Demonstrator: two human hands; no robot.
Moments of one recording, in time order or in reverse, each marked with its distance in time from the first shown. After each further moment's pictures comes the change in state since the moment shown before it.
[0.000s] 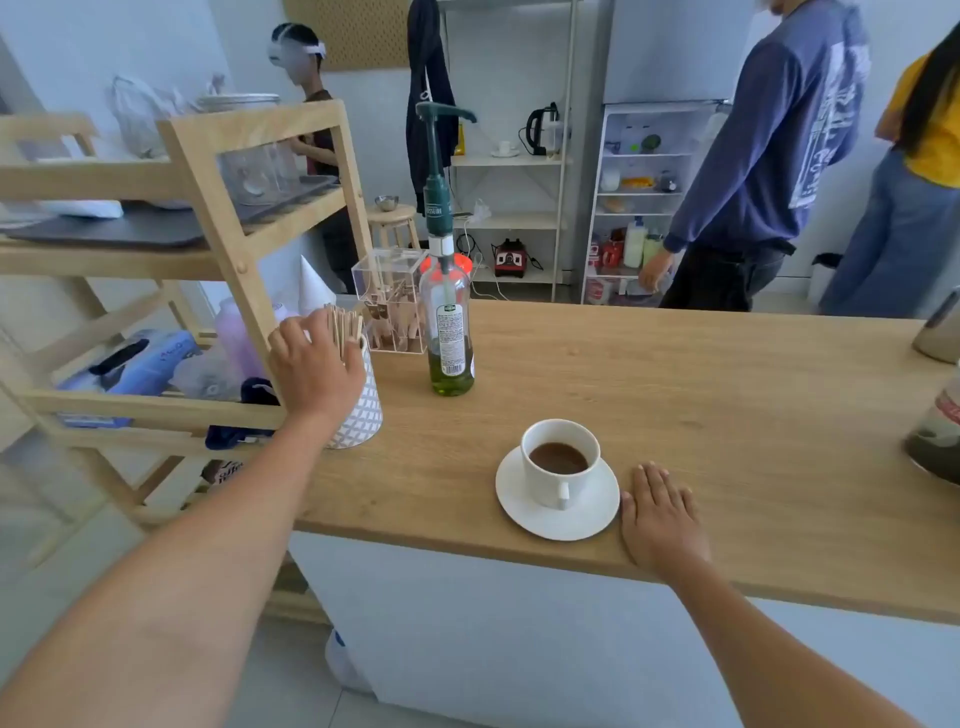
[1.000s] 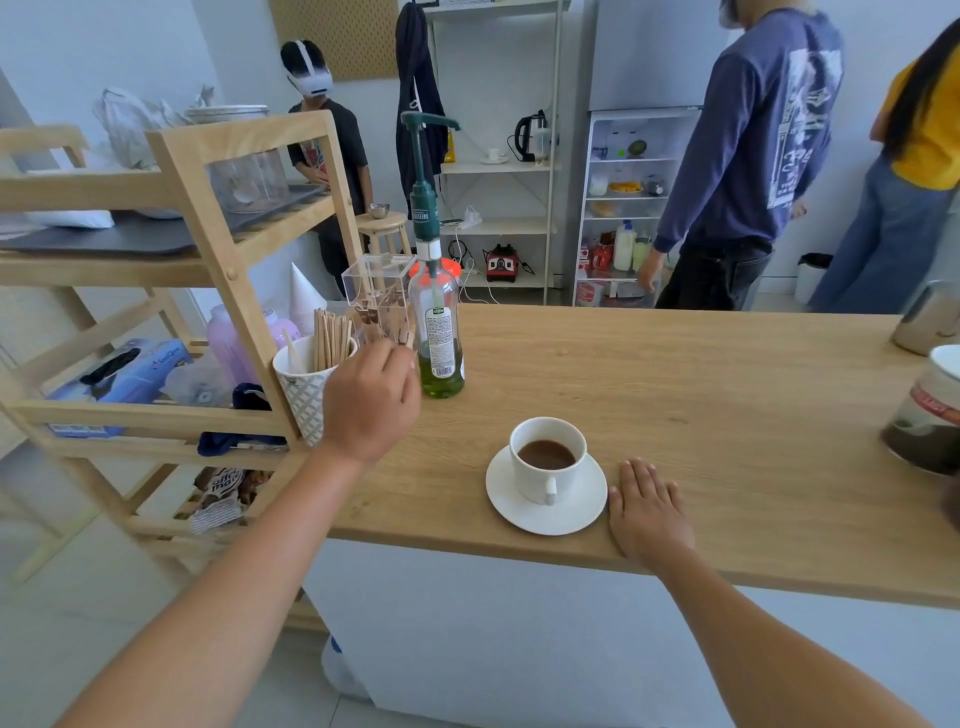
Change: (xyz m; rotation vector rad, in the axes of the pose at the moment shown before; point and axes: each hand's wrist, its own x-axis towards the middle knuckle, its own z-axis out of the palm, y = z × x) left_hand -0.051 0.055 -0.035 -0.134 0.271 0.653; right_hand 0.004 -0.001 0.000 -0.014 -0.027 0.006
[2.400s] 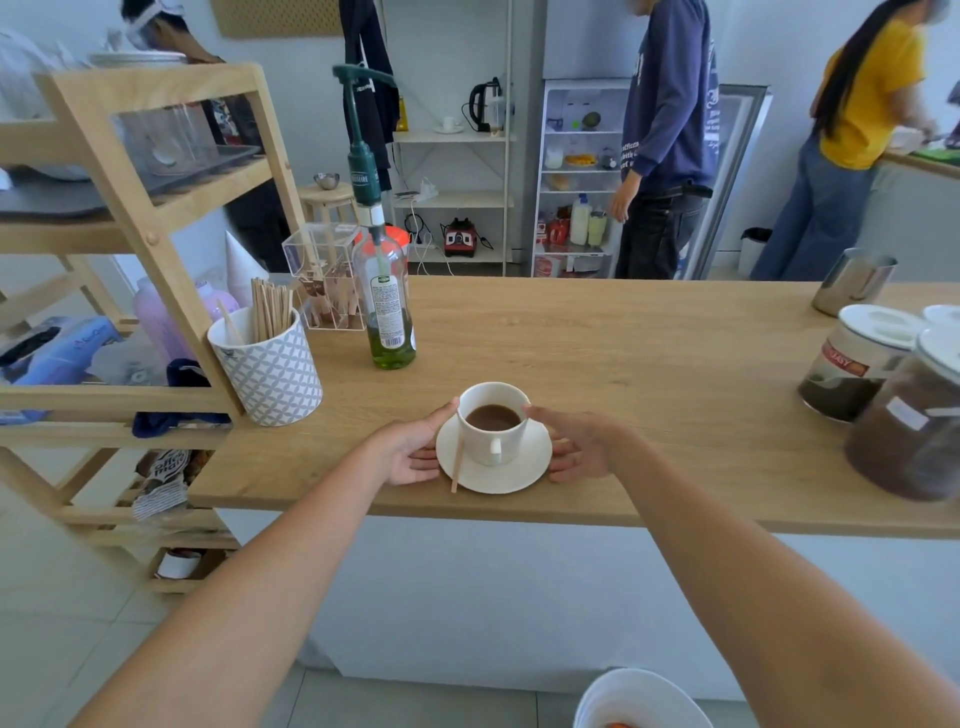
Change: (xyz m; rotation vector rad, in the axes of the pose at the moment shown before) left_hand -0.046 0.071 0.080 -1.142 -1.103 -1.554; right_hand 0.011 -0.027 -0.075 1.093 -0.565 0.413
